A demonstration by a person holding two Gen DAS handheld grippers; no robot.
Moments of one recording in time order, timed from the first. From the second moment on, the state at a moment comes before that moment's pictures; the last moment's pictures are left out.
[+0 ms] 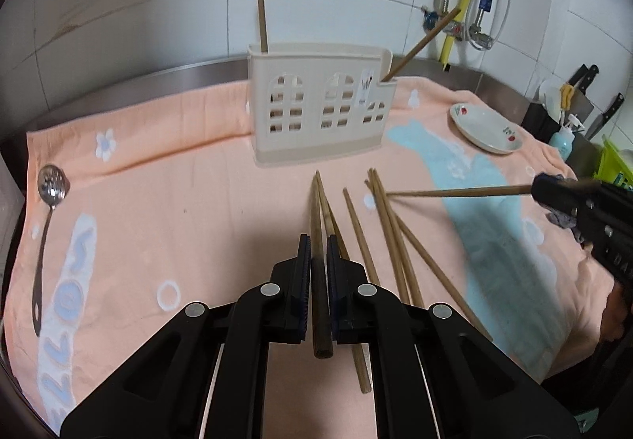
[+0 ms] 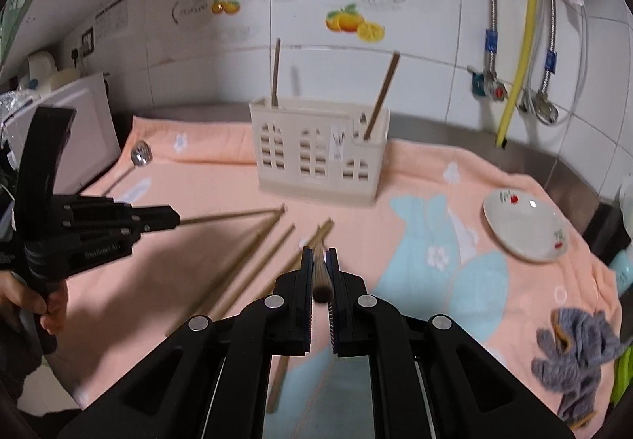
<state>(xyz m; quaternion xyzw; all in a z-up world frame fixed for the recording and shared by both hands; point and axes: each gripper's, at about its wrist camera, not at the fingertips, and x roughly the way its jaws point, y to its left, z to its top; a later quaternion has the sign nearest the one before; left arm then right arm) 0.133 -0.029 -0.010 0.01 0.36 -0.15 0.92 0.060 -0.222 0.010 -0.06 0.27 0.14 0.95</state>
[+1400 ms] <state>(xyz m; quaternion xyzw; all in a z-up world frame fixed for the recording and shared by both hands) 0.143 -0.025 0.014 0.03 0.33 -0.16 0.93 0.078 -0.213 0.070 -0.06 0.24 0.19 0.95</state>
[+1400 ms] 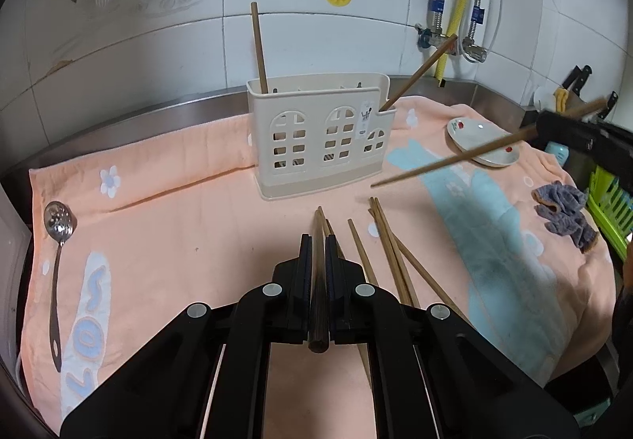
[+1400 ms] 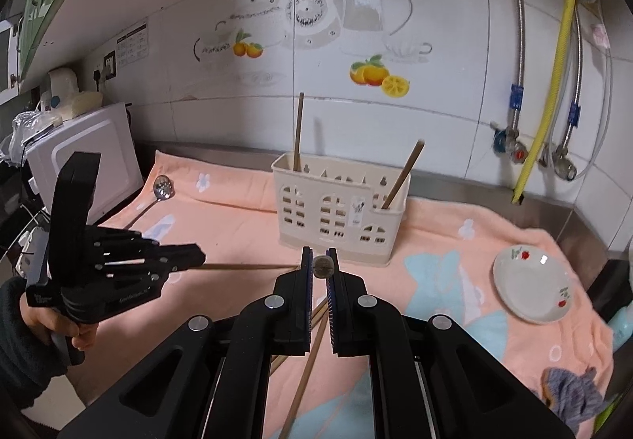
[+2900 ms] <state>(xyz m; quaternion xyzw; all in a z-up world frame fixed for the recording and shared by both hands) 0.115 0.001 -0.050 -0.01 0.37 -0.16 0.91 0.079 -0.213 0.100 -0.07 0.20 0.18 0.96</state>
